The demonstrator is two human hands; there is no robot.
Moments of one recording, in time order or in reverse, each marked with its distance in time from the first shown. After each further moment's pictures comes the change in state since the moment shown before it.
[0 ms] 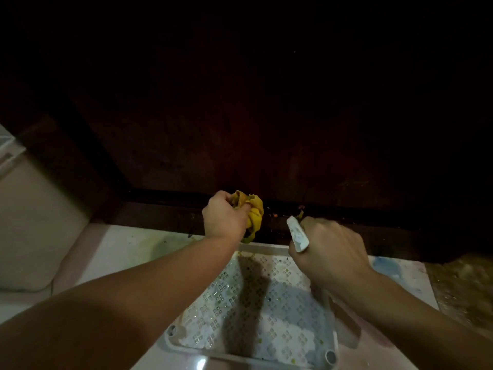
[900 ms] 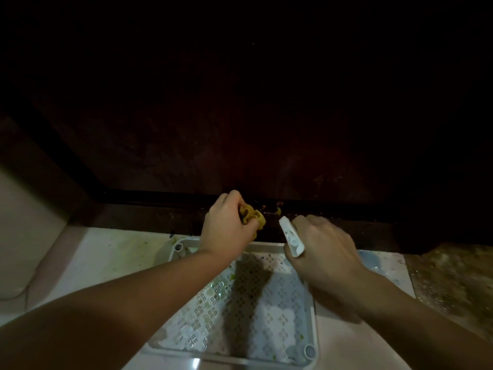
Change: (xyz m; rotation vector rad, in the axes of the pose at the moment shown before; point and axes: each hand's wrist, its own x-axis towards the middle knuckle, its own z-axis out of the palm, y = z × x) left_hand -0.022 -0.007 0.028 0.240 -0.103 0.509; right_hand -0.009 0.034 0.001 0.038 -0.065 -0.014
